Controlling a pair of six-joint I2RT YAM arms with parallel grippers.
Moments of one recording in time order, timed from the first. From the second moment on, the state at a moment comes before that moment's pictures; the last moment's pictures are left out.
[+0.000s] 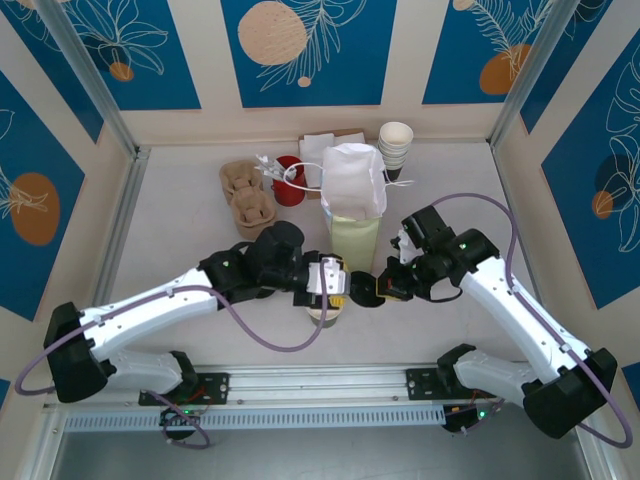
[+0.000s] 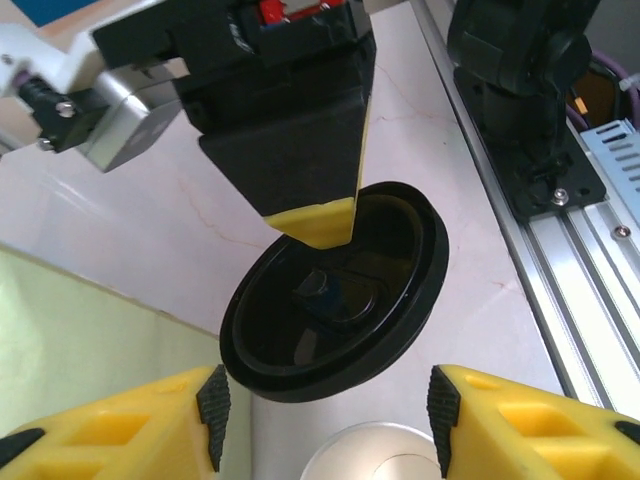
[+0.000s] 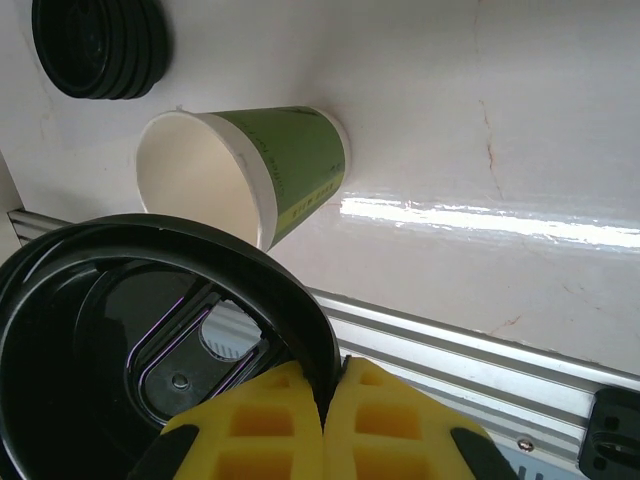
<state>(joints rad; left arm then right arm) -1.01 1.27 1.06 -0.39 0.39 0.65 0.49 1.08 1.05 -1.22 -0.46 0.66</state>
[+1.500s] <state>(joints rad) -1.13 1.37 1.14 -0.49 0.16 0.91 0.48 1.13 1.05 -1.24 -0.47 0.64</state>
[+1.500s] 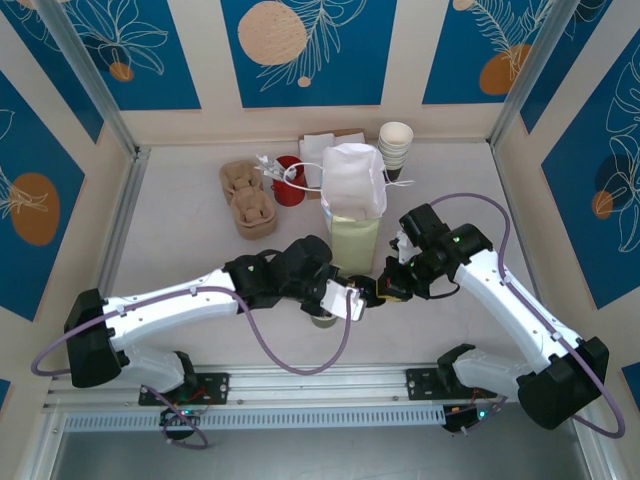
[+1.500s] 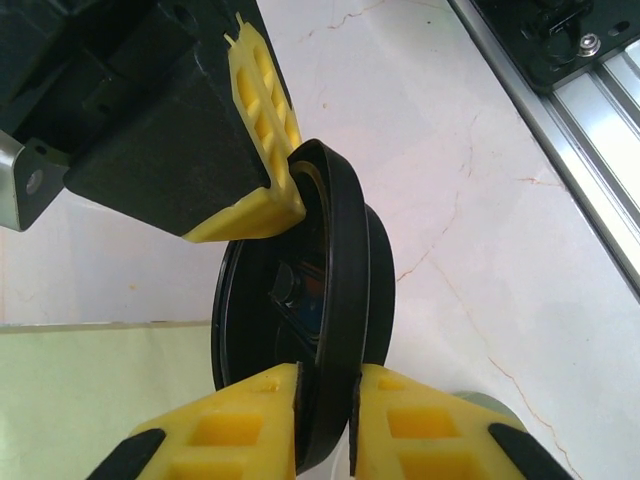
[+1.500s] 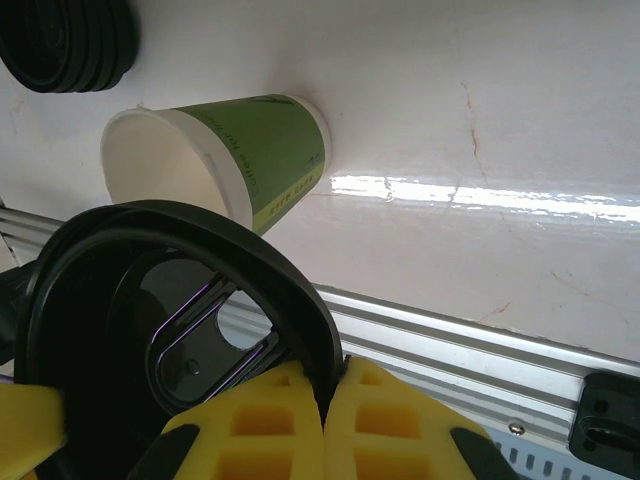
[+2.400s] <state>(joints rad) -1.11 1.30 1.13 -0.47 0.17 0.54 0.42 0.88 1.10 -1.19 -0.42 0.66</state>
